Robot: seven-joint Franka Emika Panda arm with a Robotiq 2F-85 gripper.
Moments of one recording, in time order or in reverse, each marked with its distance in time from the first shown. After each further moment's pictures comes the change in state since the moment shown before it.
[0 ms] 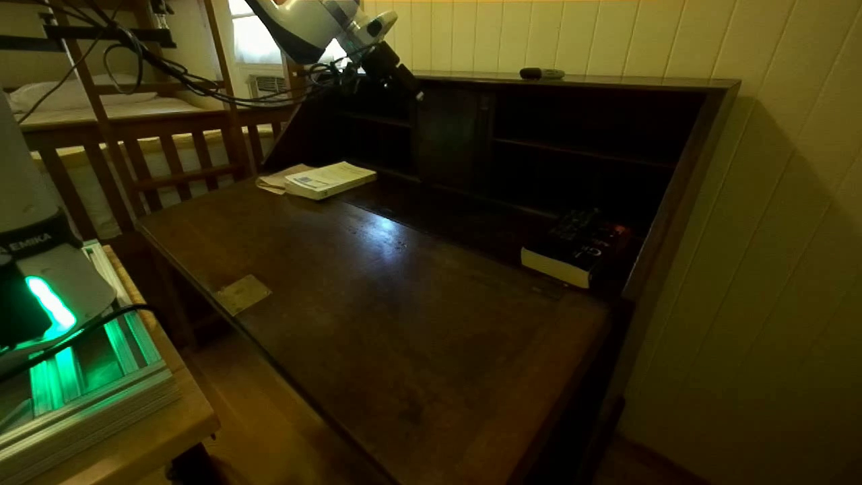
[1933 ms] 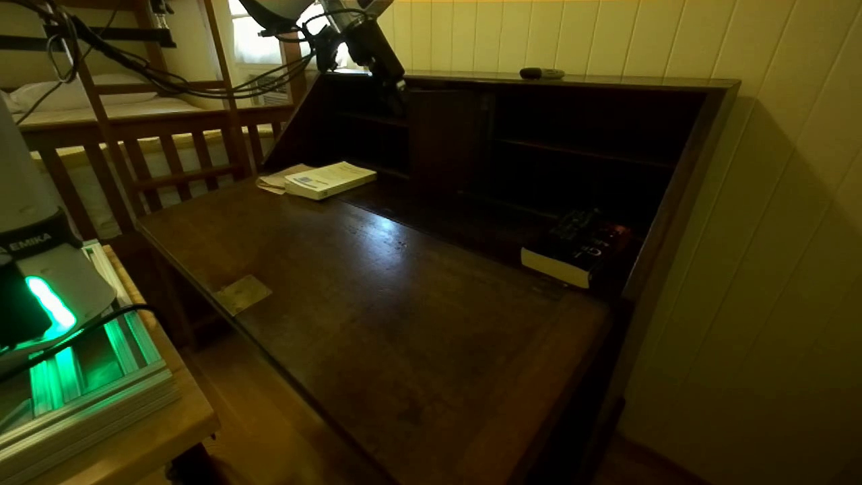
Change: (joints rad) arm -0.056 -0.211 0.023 -0.175 0.324 -0.170 -0.375
